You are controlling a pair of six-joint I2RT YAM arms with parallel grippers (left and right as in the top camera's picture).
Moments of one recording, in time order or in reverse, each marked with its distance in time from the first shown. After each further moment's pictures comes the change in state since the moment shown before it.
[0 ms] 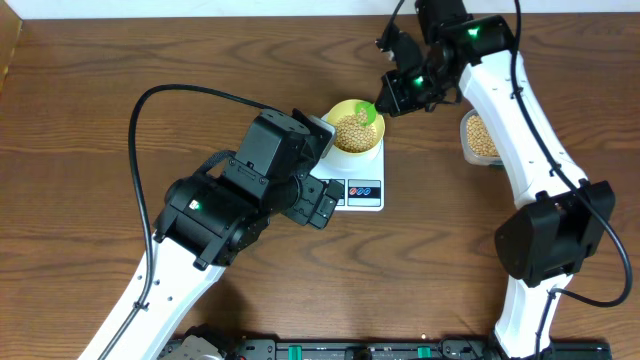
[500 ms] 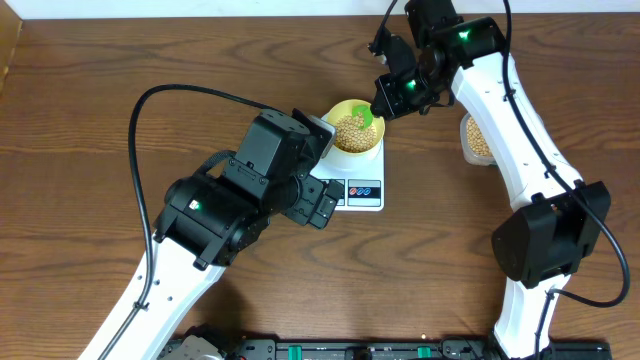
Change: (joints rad) left arm 0.000 0.000 0.000 0.000 0.000 0.000; right arm 0.024 0.000 0.000 -0.003 0.032 0.000
